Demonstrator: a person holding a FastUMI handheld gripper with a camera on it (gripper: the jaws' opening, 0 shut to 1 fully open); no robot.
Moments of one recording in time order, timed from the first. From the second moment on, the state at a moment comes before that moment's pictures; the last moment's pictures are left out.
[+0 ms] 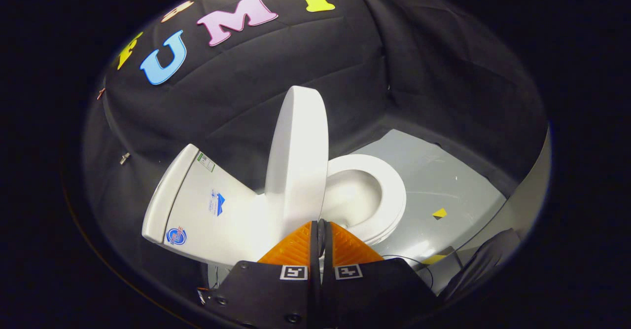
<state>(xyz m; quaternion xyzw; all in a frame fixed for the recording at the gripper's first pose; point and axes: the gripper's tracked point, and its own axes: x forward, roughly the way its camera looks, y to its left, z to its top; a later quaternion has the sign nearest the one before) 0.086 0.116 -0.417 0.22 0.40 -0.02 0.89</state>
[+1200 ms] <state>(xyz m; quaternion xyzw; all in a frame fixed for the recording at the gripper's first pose) 0.088 0.261 -0.340 0.08 0.32 0.04 0.94</state>
